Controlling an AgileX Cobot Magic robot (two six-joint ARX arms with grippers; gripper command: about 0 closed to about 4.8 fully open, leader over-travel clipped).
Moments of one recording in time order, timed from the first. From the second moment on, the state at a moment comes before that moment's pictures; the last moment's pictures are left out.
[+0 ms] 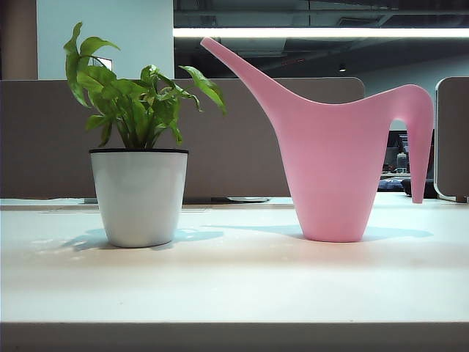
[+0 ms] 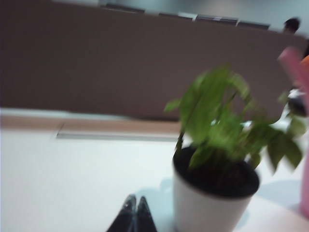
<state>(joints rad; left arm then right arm) 0.00 0.04 0.24 -0.08 0.15 -0.10 0.00 0.01 0.15 0.05 0.07 0.13</state>
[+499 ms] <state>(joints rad) -0.02 0.47 0.69 -0.21 0.30 -0.04 0.00 0.40 0.58 -0.13 0.08 0.10</state>
